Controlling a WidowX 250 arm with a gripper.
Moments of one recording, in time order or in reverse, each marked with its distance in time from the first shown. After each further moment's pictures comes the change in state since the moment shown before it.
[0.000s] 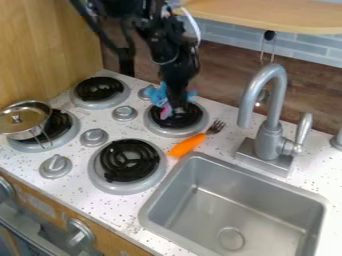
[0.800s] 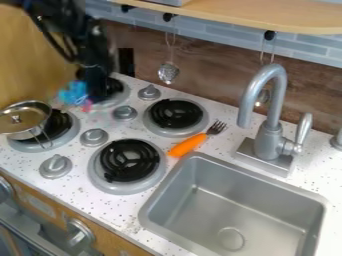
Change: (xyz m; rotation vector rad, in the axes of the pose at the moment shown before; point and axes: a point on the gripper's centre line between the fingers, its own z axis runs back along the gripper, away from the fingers) arm -0.168 0.090 -0.048 0.144 0.360 0.437
